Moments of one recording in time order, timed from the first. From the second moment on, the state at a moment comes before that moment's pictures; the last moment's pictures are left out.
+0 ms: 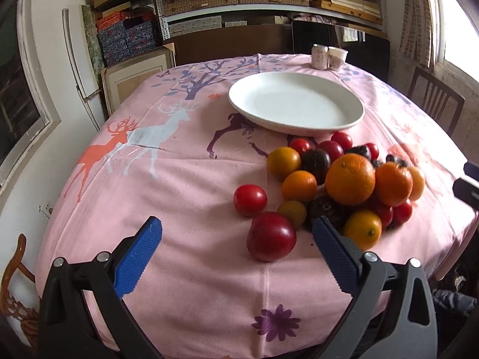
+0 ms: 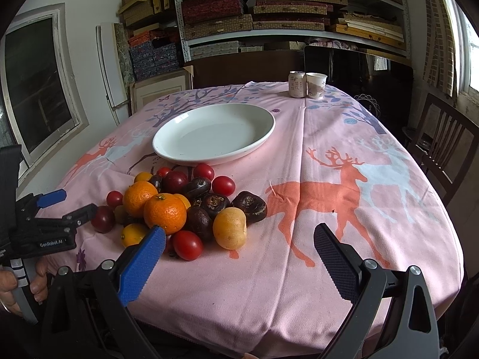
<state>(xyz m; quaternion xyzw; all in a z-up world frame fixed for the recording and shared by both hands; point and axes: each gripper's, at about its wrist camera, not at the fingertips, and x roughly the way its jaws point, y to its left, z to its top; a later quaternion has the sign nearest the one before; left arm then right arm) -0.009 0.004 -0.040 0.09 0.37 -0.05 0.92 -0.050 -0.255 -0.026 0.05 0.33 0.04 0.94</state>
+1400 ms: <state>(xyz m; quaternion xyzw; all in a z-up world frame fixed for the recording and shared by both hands) 0.000 0.007 -0.034 0.05 0.35 -0.16 0.92 -0.005 -0.273 -0.029 0.10 0.32 0.14 0.93</state>
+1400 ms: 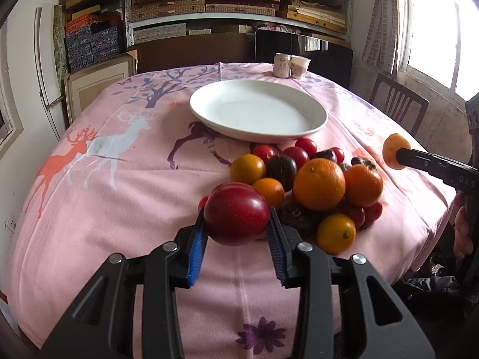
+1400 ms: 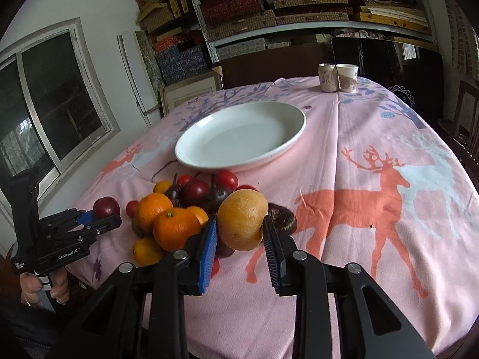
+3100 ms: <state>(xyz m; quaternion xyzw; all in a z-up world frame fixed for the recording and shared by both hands) 0.048 0.010 -0.067 0.09 0.38 -0.16 0.90 -0.014 -0.254 -0.043 0.07 0.35 0.16 0.92</state>
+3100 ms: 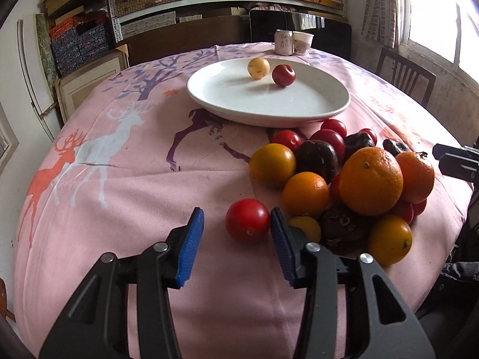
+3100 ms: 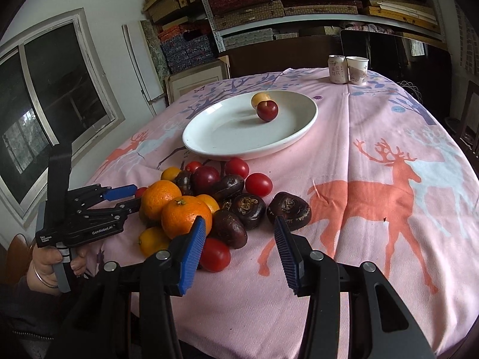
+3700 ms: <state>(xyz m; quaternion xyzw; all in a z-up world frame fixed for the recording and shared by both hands) 0.036 0.023 -0.072 0.04 0.38 -0.20 0.90 -0.009 -0.198 -0.041 0.00 0.34 0.22 0.92</state>
